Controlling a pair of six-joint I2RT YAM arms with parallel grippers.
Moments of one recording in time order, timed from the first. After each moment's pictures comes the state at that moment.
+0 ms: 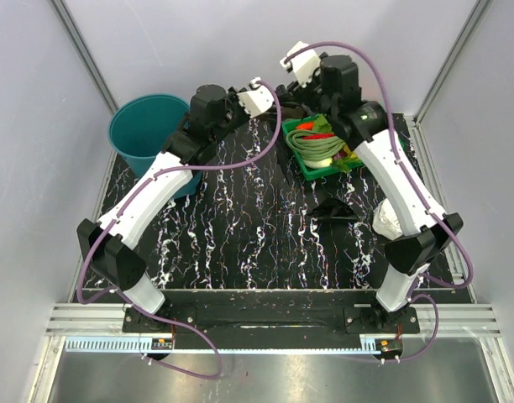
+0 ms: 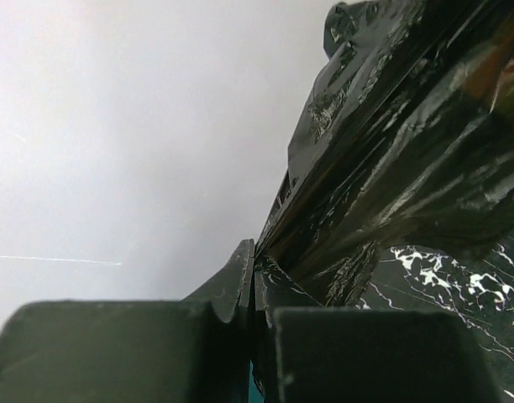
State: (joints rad) left arm -0.54 1.61 1.69 -0.27 -0.11 0.72; right arm 0.52 1.76 2.06 -0.58 0.34 -0.58
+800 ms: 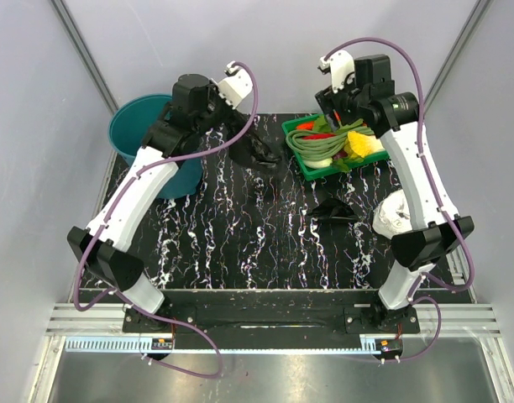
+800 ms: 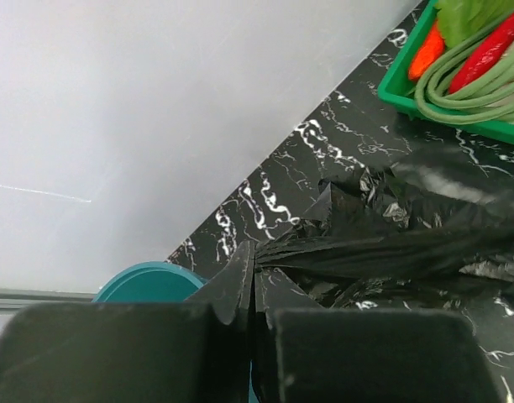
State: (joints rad) left arm -0.47 1.60 1.80 -0.50 -0.09 0.57; right arm 0.31 1.76 2.16 -0.94 0.05 -0.38
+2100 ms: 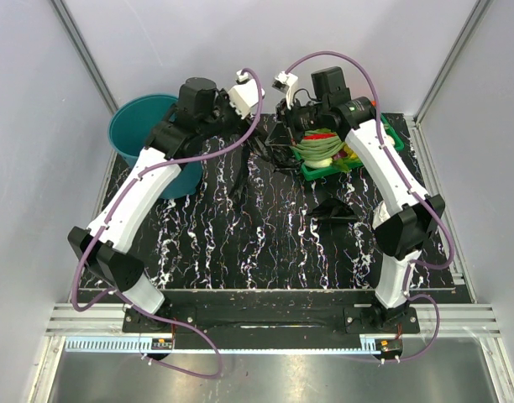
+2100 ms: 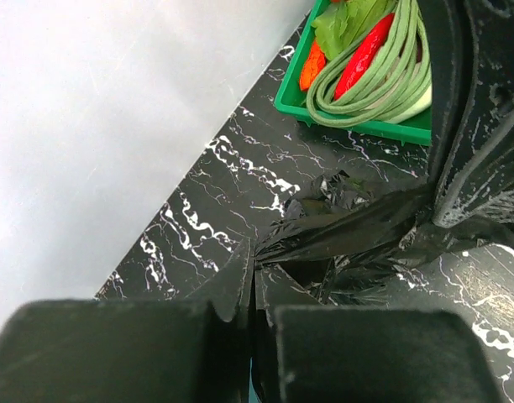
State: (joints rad) left arm -0.51 1.60 1.83 -0.60 0.12 0.50; right arm 0.44 1.90 2.12 -0.84 -0.77 -0.16
